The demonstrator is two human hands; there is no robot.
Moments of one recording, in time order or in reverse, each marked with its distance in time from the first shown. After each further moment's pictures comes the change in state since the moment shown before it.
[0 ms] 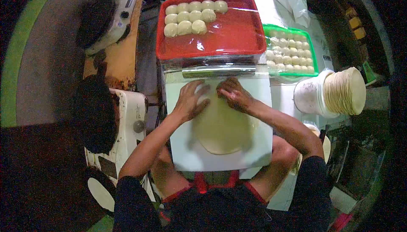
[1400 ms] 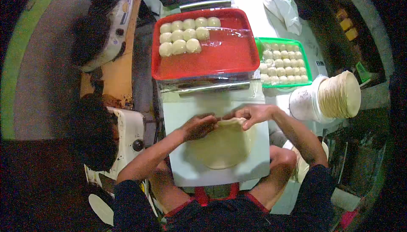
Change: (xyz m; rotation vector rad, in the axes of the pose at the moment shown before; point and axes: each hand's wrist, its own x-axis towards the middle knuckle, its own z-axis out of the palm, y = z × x) left_hand -0.005 -0.013 0.061 -0.385 -0.272 0.213; right_hand -0.022 0.032 -0.078 1.446 -0.722 0.520
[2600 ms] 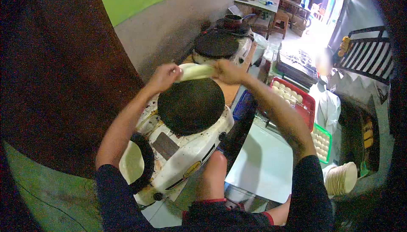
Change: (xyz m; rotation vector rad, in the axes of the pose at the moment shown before) left_hand -0.385 0.151 -0.423 0.373 0.841 -0.602; right_hand 0.411 -0.398 0.181 -1.198 0.068 -0.360
